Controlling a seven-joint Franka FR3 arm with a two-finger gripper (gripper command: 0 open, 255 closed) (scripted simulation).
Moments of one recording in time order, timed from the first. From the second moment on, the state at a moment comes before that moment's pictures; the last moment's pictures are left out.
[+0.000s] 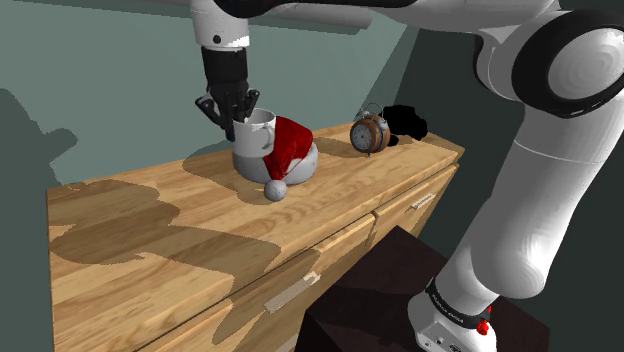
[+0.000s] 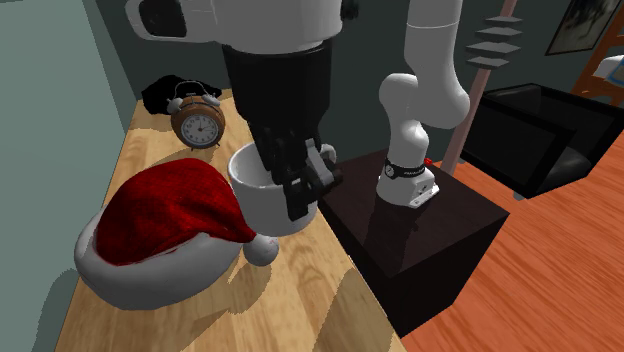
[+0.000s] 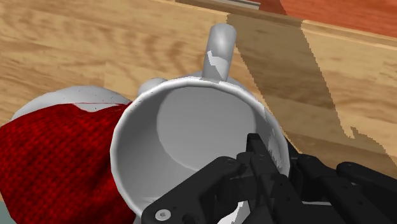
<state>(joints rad) 0.16 0.17 0.41 -1.53 -0.08 1.60 0.47</state>
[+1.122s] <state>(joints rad) 0.14 0.17 0.40 -1.31 -0.09 1.40 0.43</state>
